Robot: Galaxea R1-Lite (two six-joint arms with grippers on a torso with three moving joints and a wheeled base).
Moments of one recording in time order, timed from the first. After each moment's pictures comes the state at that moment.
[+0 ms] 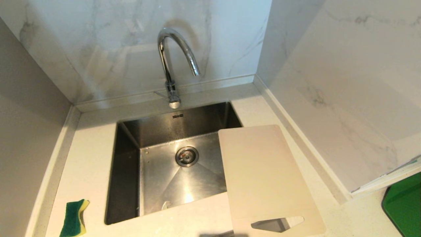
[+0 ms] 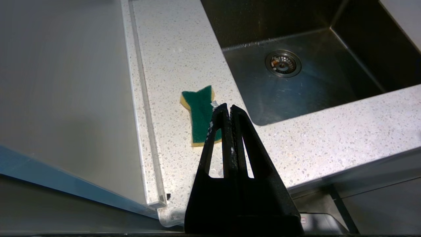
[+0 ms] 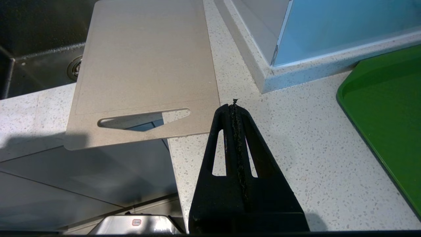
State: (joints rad) left arm 0.00 0.00 0.00 -0.01 0.01 -0.03; right arm 0.00 0.00 0.00 0.00 -0.01 0.04
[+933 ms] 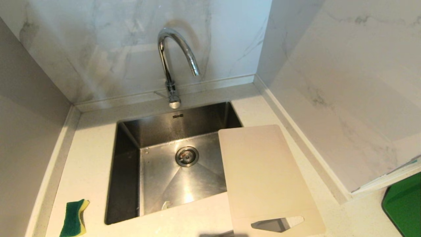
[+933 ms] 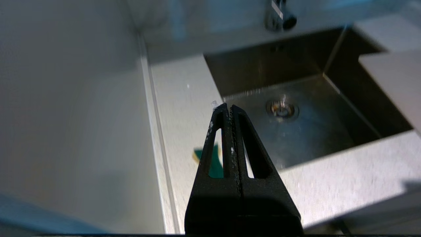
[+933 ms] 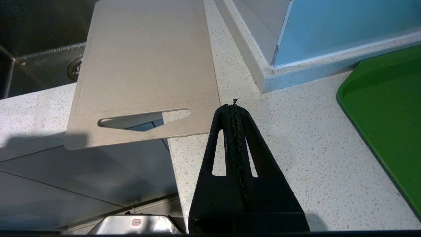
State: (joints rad) left arm 0.00 0.10 -0.31 0.06 0.02 0.02; right arm 0.00 0.00 0.00 0.00 -0.01 0.04
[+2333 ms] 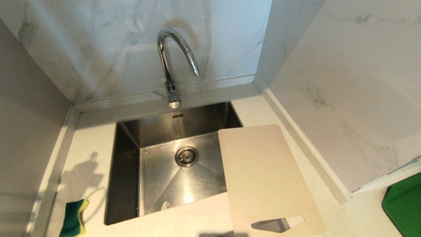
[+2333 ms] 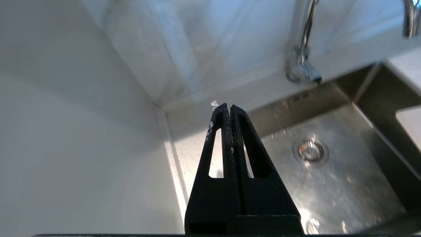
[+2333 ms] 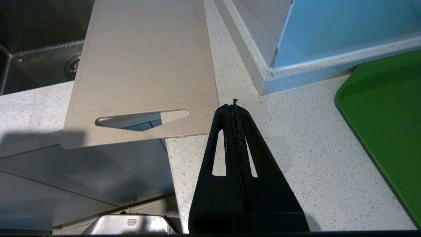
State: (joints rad) left arm -0.01 1.00 -1.22 0.17 0.03 0.18; right arm 0.00 0.00 0.00 -0.01 0.00 0.02
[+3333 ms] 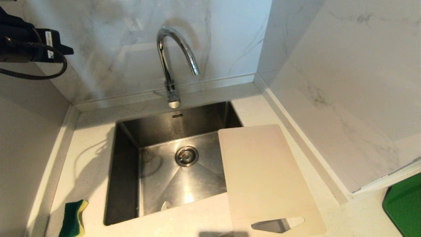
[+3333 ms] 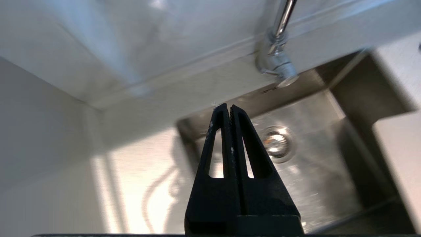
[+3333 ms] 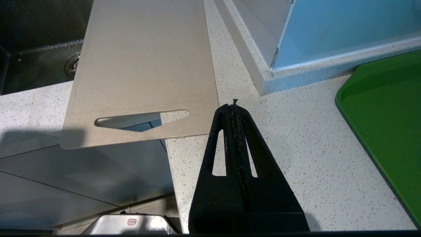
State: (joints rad) left arm -0.25 1.58 -1.76 0.35 0.18 0.03; right arm 0.00 0.00 0.00 -0.01 0.00 0.02
